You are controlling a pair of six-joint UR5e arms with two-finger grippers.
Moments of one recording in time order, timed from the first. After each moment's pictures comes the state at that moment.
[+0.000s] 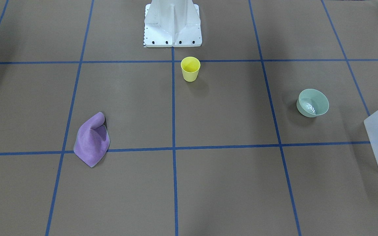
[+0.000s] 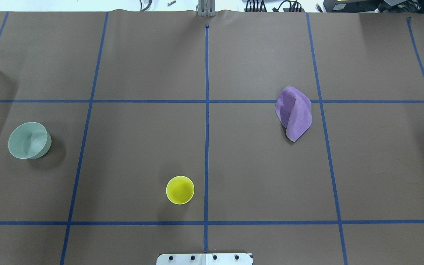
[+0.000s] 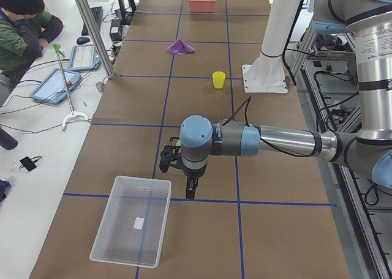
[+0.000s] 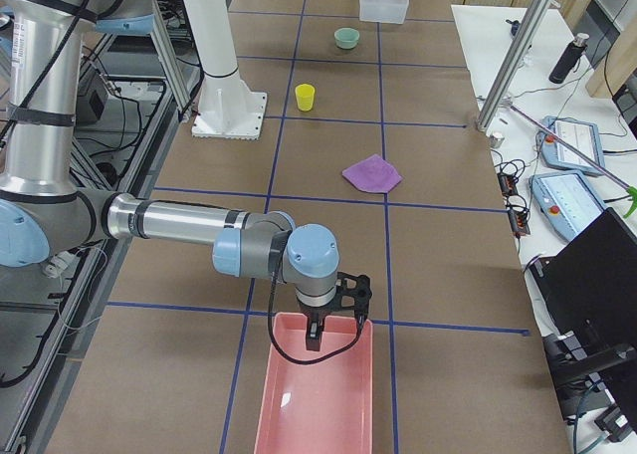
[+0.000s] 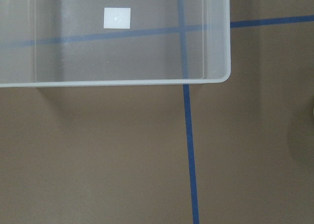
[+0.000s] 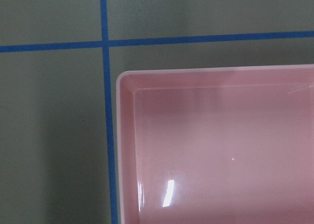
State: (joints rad) left arm -1.62 -1.36 -1.92 -1.48 -2.34 0.13; right arm 1.68 -1.77 1.75 -1.55 2.32 -0.02
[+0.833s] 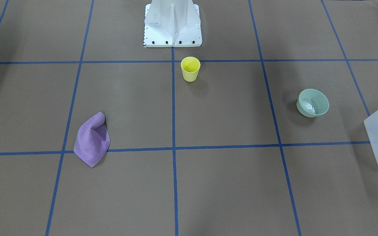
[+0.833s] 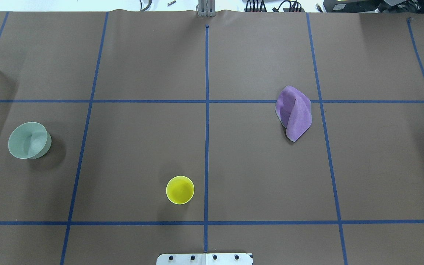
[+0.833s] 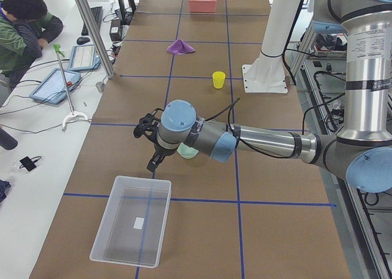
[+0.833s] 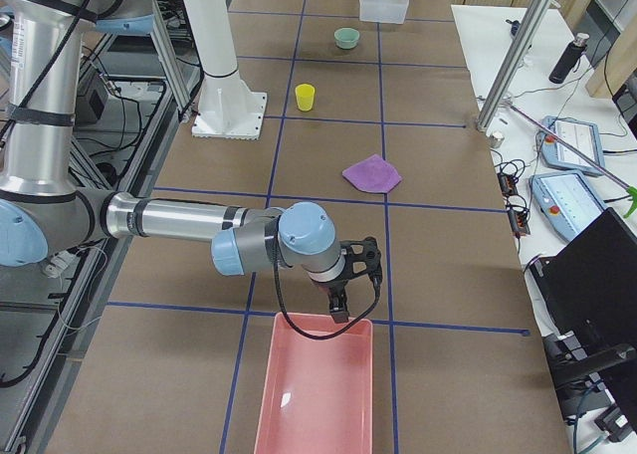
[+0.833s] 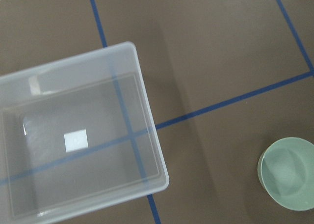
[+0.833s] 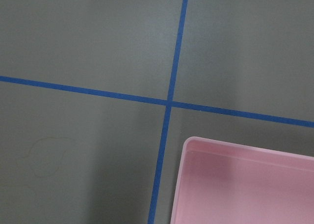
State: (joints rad) left arm -1.61 -1.50 -1.76 -1.94 -2.49 0.11; right arm 1.67 -1.79 1.76 -1.26 2.41 -0.02
